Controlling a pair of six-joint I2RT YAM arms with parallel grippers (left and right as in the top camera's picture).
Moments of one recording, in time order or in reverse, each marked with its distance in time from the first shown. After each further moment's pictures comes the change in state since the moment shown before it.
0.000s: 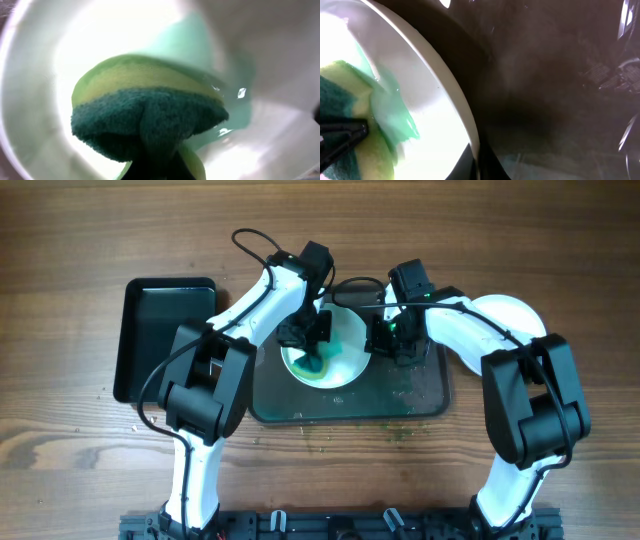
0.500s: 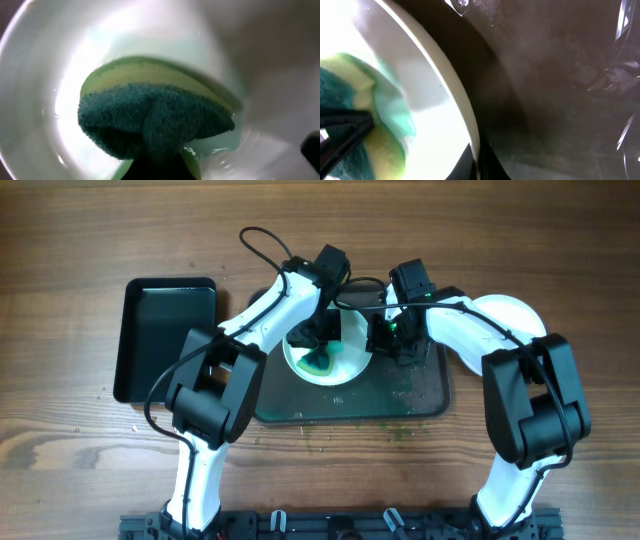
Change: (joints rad) left arm -0.055 0.000 -0.002 0.073 -0.114 -0.161; right arm -0.003 0.000 0.000 -0.001 0.010 0.000
